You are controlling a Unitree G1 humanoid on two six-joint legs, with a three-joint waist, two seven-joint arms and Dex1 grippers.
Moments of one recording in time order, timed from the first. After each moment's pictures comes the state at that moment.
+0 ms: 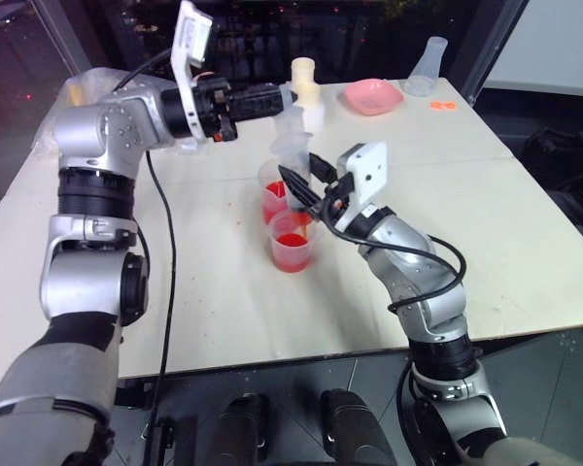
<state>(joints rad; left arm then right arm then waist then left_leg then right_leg) -1.28 0.50 0.06 0.59 -0.54 0.80 -1.25 -0.55 -0.14 0.12 -0.29 0.27 0.44 0.38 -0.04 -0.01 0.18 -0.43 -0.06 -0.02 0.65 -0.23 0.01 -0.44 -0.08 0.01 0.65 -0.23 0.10</state>
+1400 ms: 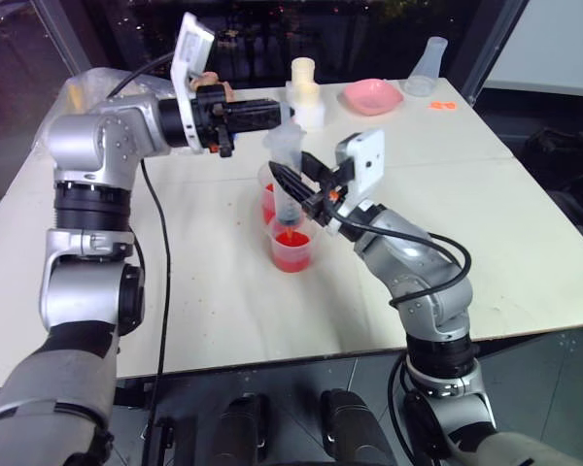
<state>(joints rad) -1.21 0.50 0.05 0.45 -0.51 0.85 -1.24 -0.59 -0.08 0.07 -0.37 0.39 0.66 0.32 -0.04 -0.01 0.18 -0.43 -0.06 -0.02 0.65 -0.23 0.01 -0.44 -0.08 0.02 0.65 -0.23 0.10</state>
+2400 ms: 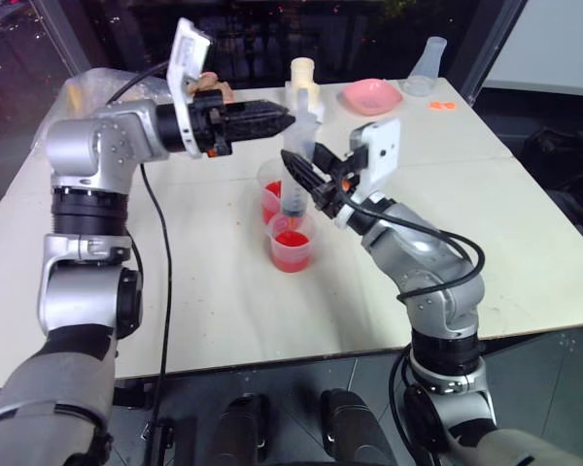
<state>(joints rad) -1.19 0.55 0.07 0.45 -0.54 0.87 -1.23 -0.61 -0.08 0.03 -0.41 0.43 0.71 0.26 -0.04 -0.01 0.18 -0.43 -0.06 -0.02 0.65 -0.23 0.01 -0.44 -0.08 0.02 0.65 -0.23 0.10</state>
